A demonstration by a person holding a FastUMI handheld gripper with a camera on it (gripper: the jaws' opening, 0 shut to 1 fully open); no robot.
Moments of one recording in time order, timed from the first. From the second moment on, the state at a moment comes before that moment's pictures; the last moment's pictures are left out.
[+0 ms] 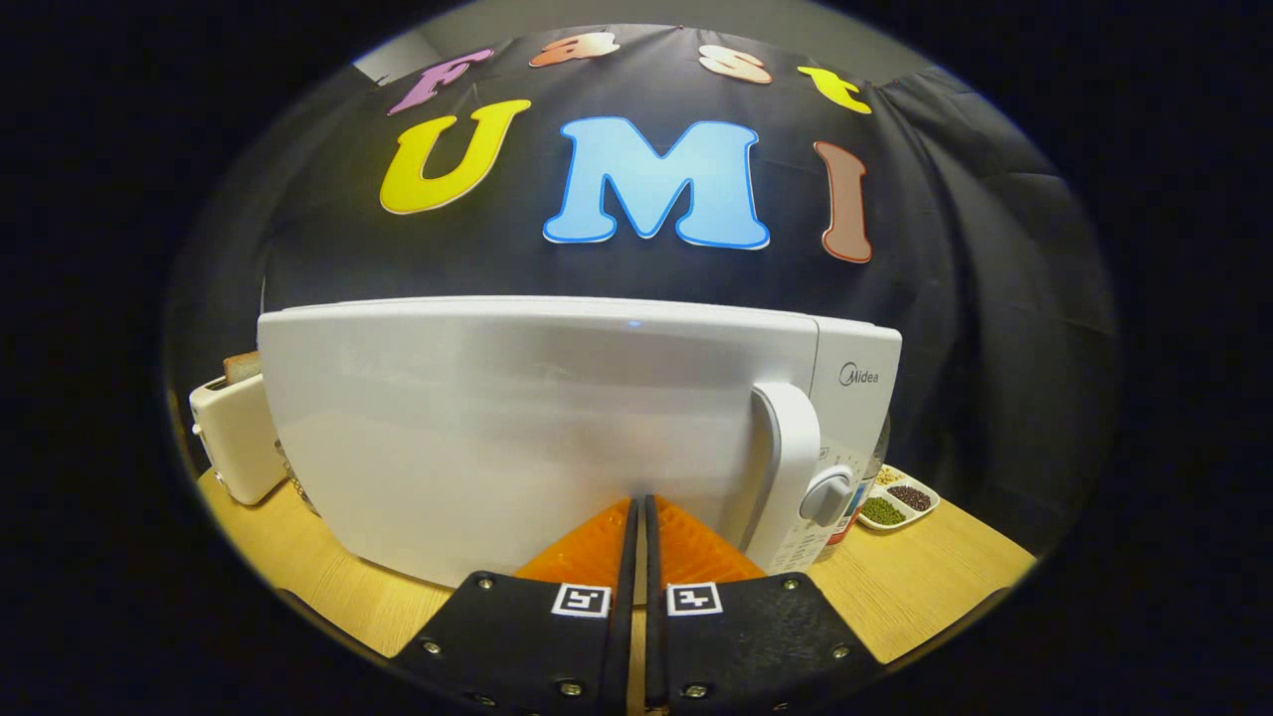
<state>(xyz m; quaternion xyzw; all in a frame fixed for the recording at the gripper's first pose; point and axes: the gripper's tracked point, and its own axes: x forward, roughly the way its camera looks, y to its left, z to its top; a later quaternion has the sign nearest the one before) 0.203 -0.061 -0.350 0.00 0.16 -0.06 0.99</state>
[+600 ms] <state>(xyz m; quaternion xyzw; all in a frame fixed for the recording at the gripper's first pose) 0.064 -0.044 -0.211 0.02 0.11 0.00 0.99</state>
